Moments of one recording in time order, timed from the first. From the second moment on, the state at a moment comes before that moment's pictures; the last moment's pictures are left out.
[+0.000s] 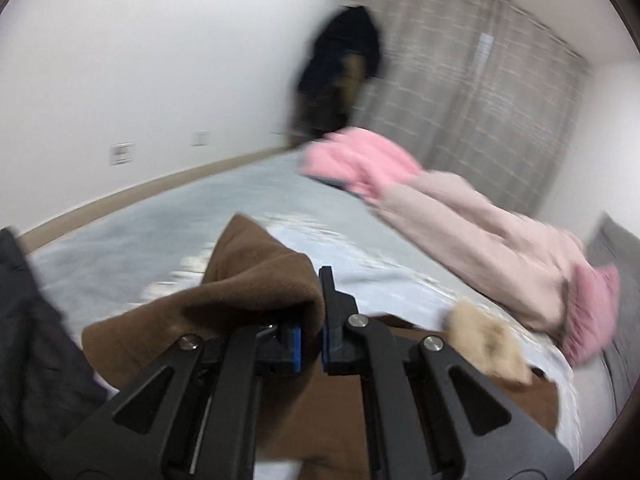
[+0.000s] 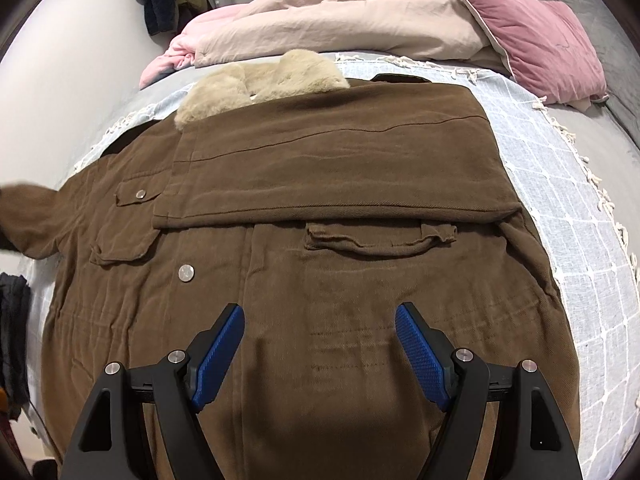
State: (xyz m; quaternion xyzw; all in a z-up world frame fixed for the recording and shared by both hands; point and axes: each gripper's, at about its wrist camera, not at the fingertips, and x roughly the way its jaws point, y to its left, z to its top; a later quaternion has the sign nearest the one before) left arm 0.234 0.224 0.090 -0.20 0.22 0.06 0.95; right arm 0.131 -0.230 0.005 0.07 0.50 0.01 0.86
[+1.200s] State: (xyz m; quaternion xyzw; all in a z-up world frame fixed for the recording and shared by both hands) left arm 0.184 0.085 0.001 -0.01 0.42 -0.17 0.89; right arm 0.131 -0.179 0.020 0.01 0.47 0.05 0.88
